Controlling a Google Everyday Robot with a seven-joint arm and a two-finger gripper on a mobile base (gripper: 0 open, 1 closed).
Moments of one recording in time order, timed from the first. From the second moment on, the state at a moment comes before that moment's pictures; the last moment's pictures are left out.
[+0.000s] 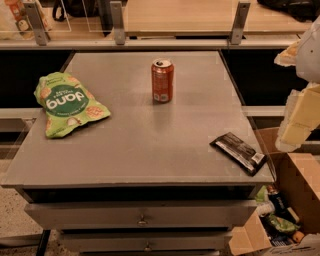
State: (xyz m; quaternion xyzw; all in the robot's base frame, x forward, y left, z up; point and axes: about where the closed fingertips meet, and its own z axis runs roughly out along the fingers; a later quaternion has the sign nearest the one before) arm 0.438 -0.217 0.976 -0.60 0.78 -0.03 0.16
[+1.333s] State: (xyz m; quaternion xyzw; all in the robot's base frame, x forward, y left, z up) arm 0.542 -0.161 0.979 -0.62 0.74 0.00 0.27
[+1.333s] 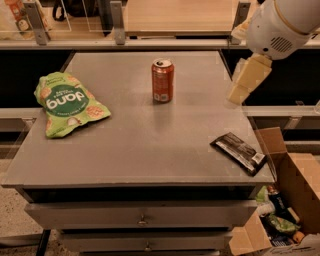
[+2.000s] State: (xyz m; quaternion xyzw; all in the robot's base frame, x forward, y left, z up) arm 0.613 -0.102 0.951 -0.60 0.71 0.10 0.35
